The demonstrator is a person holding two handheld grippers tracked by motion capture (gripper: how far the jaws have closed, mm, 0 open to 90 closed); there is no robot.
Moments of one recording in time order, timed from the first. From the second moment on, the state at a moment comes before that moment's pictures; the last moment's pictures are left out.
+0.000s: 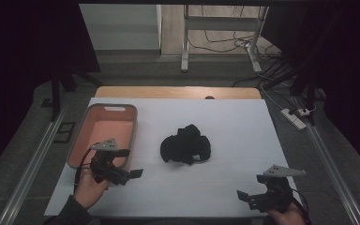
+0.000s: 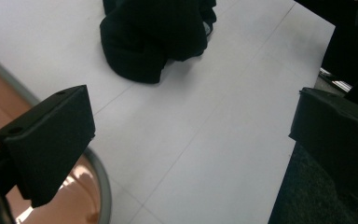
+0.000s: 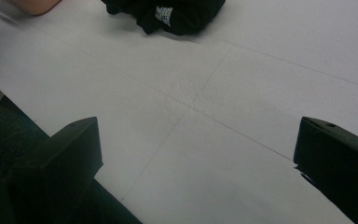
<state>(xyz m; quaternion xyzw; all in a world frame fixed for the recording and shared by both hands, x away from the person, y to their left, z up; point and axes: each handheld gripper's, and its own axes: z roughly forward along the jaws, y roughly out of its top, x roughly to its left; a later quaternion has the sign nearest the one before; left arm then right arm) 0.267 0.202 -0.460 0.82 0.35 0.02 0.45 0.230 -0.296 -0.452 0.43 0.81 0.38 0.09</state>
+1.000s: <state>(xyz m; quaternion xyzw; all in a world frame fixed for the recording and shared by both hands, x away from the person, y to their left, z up) 0.217 0.264 -0.472 0.79 0.42 0.04 0.45 0.231 -0.295 -0.452 0.43 0.82 0.37 0.09</state>
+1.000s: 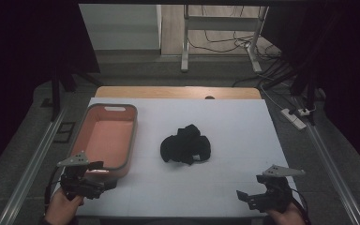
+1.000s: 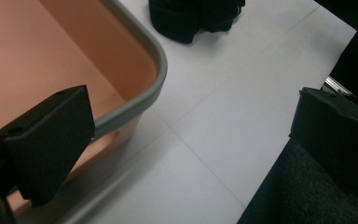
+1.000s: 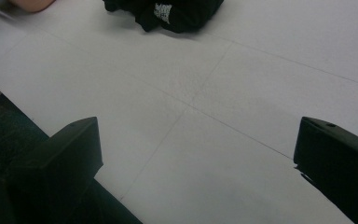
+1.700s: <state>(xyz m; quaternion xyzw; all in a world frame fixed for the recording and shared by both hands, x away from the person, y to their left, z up) 0.196 0.292 -0.479 0.77 0.46 0.05 0.44 0.230 -0.295 -0.452 0.43 0.81 0.37 0.09</state>
